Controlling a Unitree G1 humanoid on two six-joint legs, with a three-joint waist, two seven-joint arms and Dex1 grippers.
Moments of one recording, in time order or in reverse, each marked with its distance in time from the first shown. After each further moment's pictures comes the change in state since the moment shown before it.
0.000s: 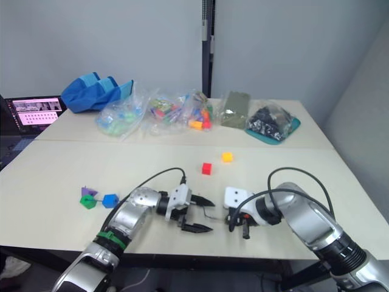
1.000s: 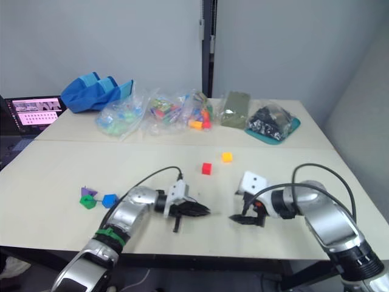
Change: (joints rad) left arm -0.023 0.038 0.083 0.039 -0.028 0.043 0.031; right arm 0.175 0.083 -0.365 -0.004 0.112 -0.070 -0.184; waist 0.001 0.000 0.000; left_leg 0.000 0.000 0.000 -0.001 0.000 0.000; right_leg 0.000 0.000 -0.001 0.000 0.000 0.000
